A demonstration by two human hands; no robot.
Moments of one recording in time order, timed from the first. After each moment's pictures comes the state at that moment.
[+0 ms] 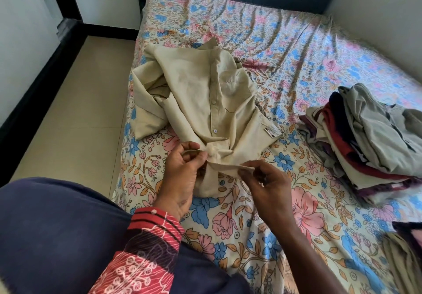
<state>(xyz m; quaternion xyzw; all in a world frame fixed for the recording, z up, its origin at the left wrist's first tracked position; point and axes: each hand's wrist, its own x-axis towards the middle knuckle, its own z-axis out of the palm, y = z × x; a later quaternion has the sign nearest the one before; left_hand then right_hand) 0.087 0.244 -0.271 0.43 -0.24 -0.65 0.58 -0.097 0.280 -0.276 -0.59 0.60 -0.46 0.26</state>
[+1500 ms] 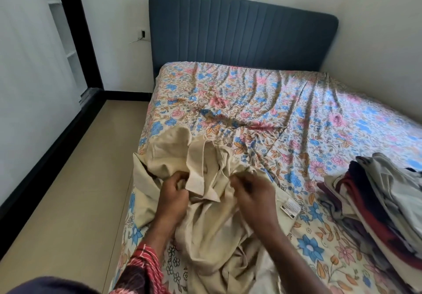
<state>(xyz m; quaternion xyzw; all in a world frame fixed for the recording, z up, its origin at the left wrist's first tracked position) 0.130 0.094 -0.278 0.59 -0.48 -0.42 0.50 -0.059 0.119 -0.250 -0.62 0.58 -0.48 0.22</state>
